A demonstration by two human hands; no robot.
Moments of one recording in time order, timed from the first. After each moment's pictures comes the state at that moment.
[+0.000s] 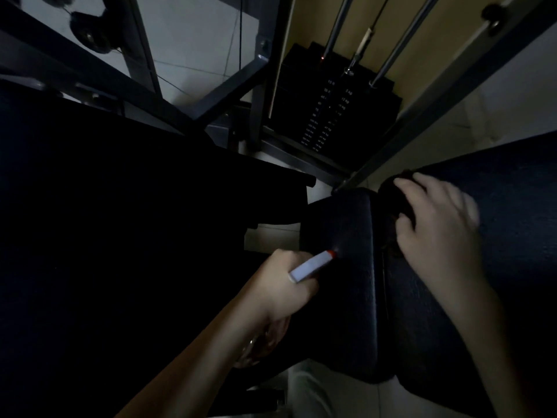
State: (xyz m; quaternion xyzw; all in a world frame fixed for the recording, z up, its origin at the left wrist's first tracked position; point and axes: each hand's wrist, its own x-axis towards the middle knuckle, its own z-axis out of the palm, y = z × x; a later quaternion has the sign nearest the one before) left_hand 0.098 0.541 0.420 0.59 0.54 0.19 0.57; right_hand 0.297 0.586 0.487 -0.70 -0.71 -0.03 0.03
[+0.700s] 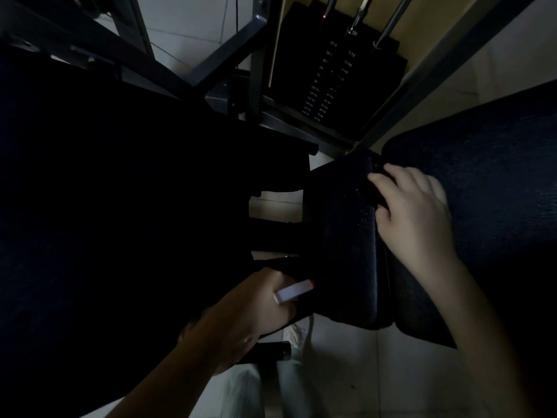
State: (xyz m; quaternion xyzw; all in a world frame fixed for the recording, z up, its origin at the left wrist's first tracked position) left_hand 0.074 0.468 0.422 0.61 0.57 0.04 0.55; right_hand 0.293 0.553 0.458 -0.63 -0.77 -0.05 0.03
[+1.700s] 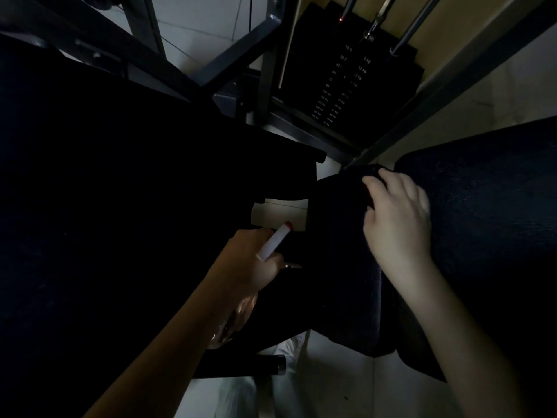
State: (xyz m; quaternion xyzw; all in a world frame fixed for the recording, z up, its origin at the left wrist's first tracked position) left_hand 0.056 0.524 0.399 0.66 0.57 0.21 0.44; right_hand 0.268 0.578 0.434 -0.68 -0.74 -0.03 0.05
